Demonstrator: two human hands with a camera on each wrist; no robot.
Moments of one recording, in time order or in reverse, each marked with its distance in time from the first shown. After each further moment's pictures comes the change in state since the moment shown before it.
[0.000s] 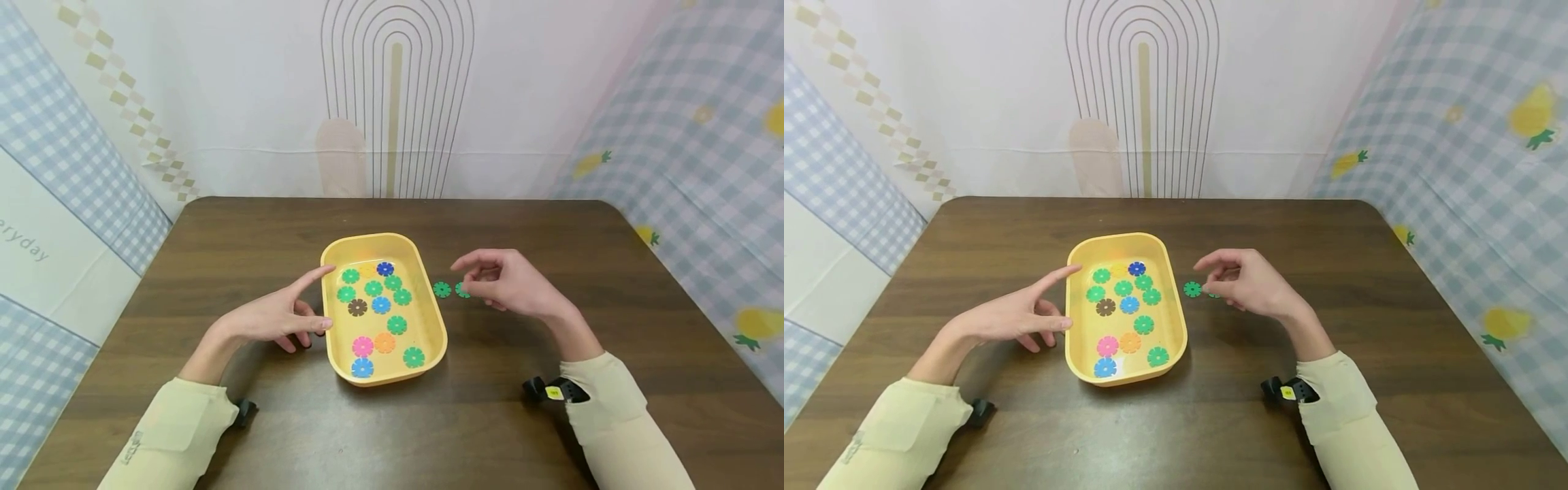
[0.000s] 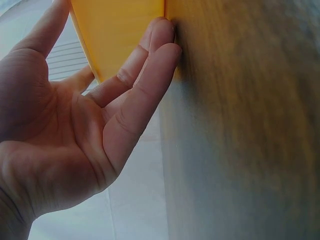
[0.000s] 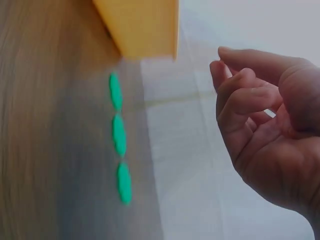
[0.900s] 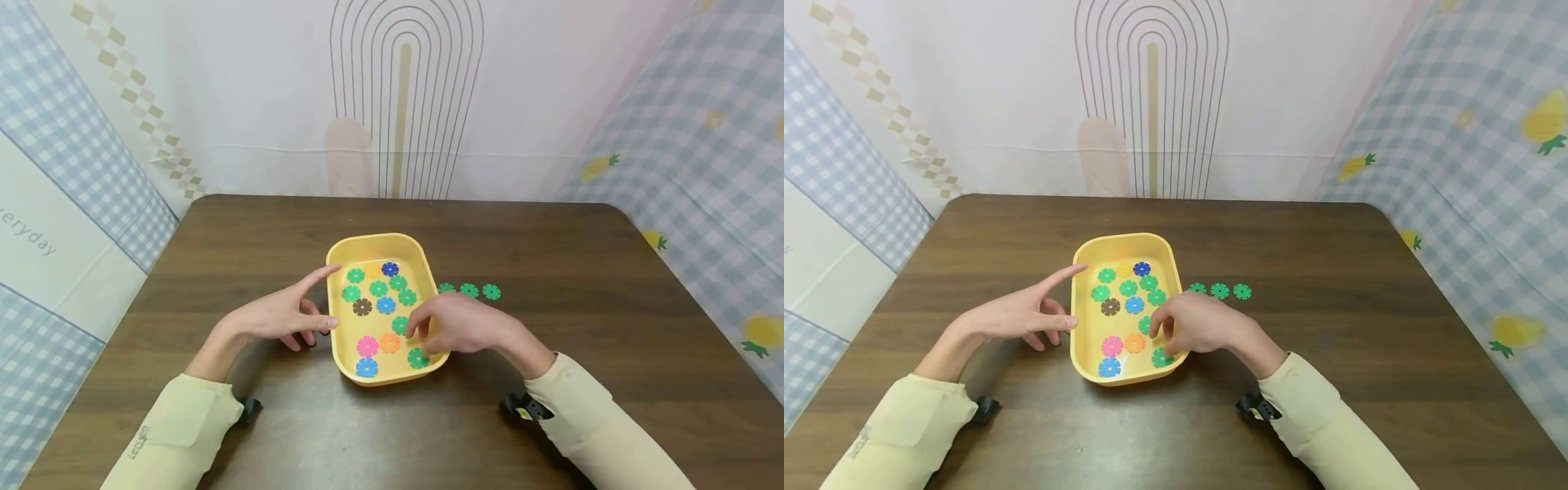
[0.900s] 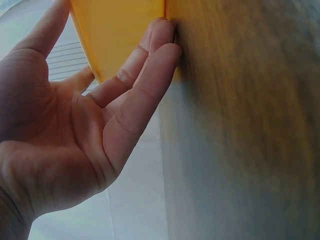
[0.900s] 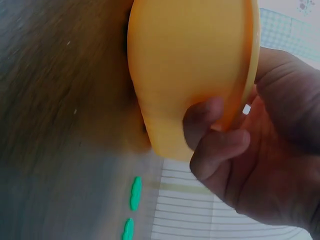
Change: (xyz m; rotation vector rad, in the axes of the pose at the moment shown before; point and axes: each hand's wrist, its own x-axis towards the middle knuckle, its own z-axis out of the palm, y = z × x) left_hand 0.002 -0.001 -0.001 0.003 -0.004 0.008; right_hand 0.013 -0.038 0.075 -0.464 -0.387 -0.105
